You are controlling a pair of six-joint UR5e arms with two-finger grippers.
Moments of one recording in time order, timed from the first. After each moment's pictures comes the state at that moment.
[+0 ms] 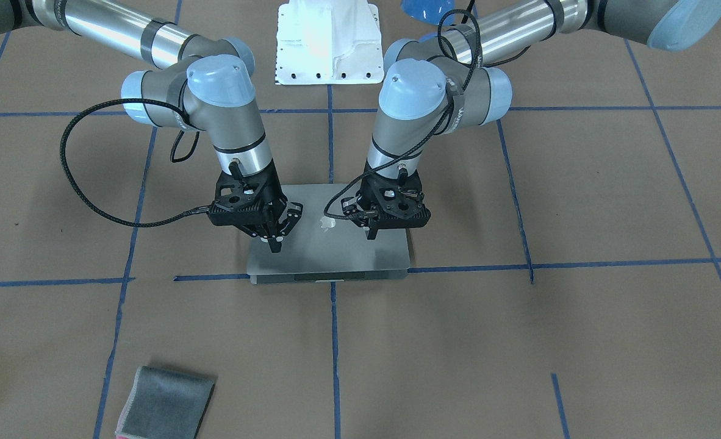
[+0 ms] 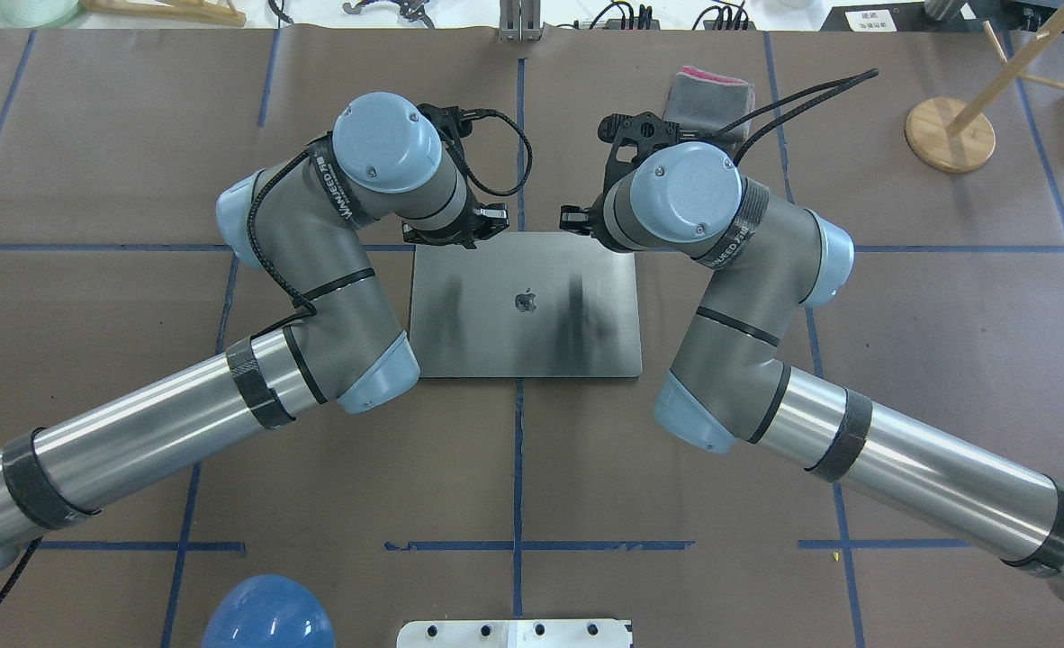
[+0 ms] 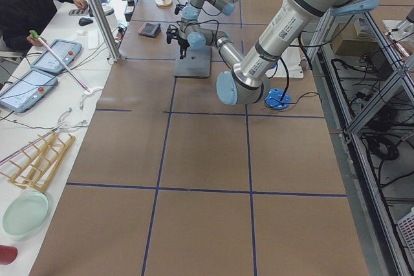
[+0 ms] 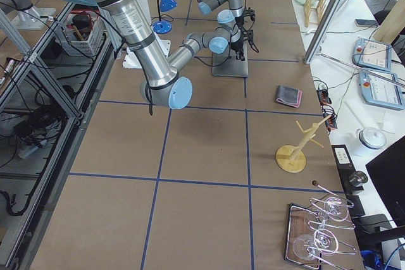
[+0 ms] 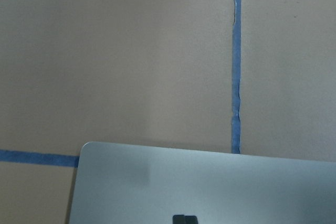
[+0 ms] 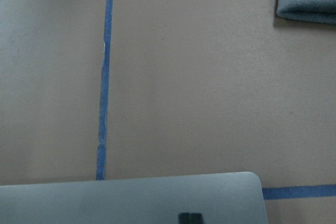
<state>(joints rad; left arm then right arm) -0.64 -2.41 -1.33 -1.90 -1.83 -1.28 0.62 -0.91 1.52 -1.22 1.66 1.26</state>
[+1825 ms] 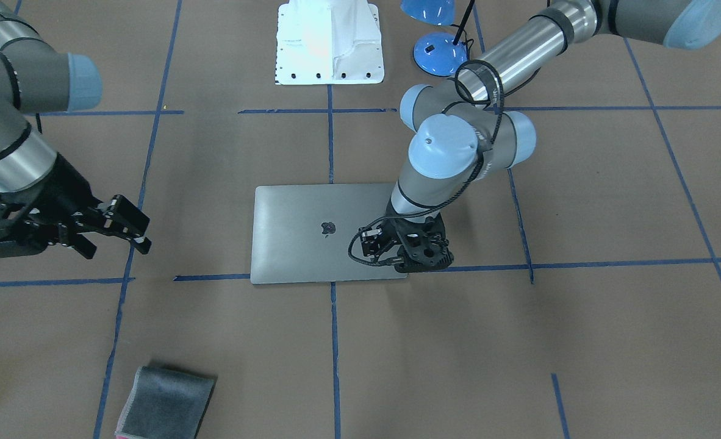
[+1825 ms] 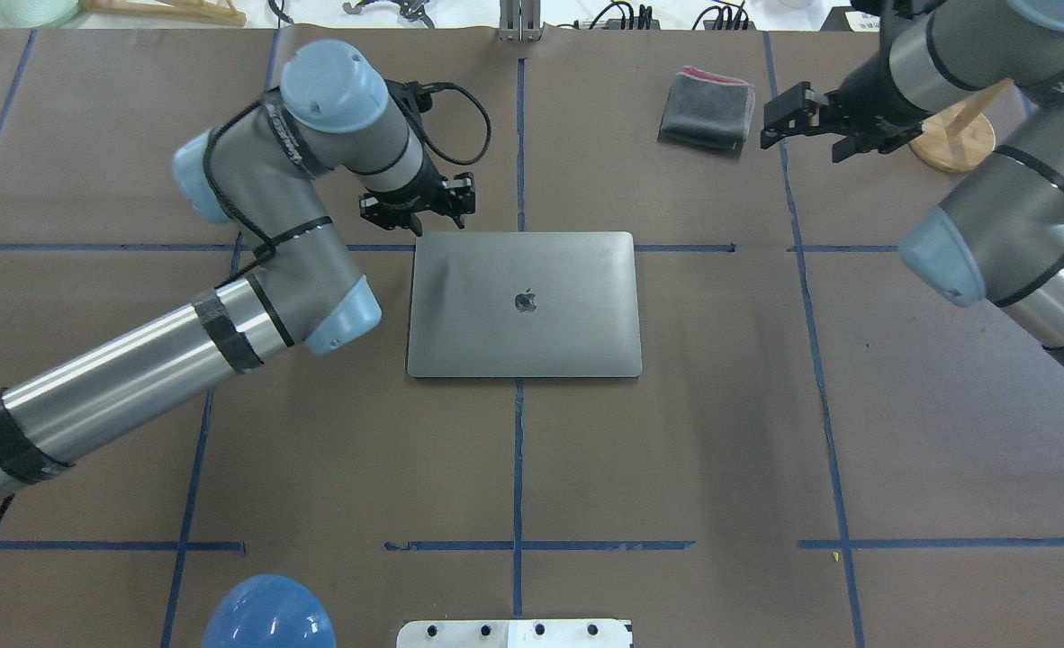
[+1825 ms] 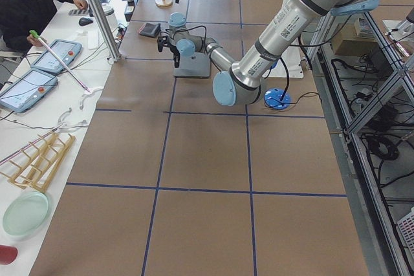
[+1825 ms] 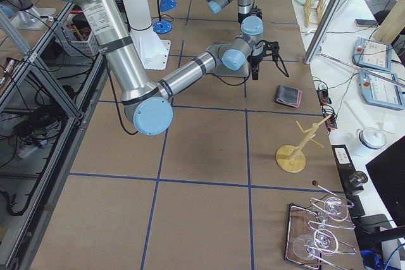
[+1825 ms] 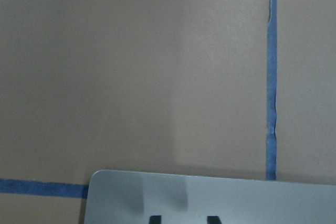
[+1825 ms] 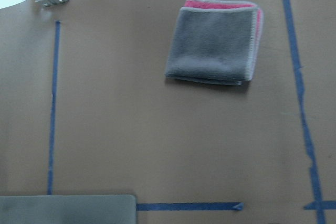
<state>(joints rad) -0.76 -2.37 -1.30 -1.94 -2.06 -1.26 1.04 -1.20 1.72 -1.25 2.17 0.97</state>
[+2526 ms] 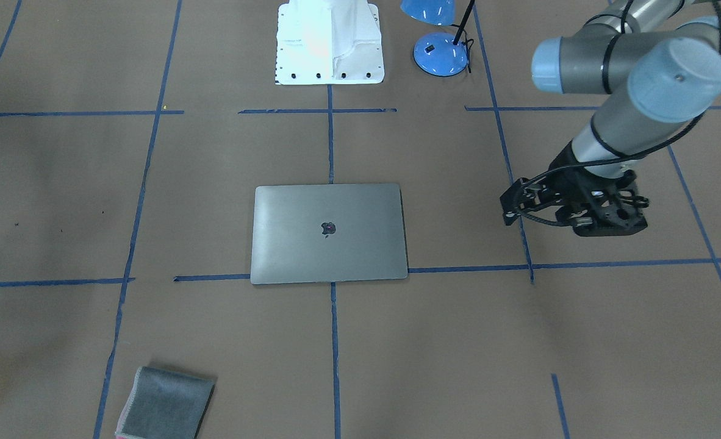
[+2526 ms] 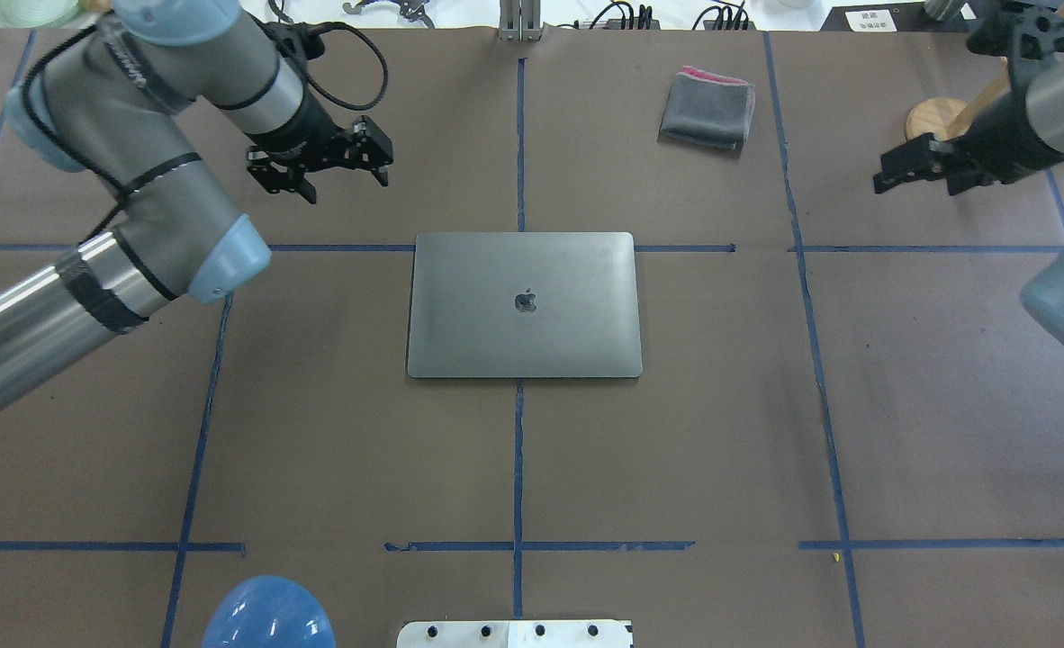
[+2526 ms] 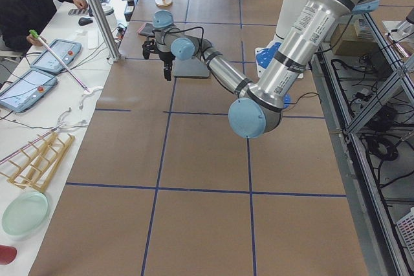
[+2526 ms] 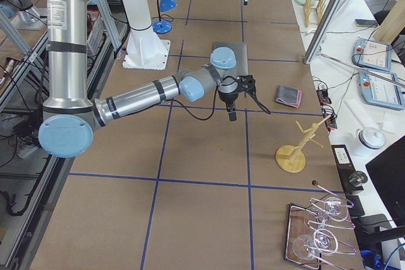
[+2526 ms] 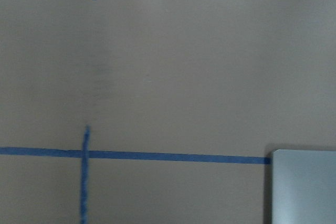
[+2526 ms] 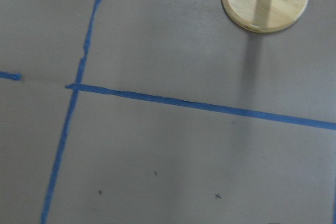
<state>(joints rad) -1.04 -2.05 -1.74 -1.54 -2.24 -0.81 1.25 -1.67 1.98 -1.37 2.24 0.39</state>
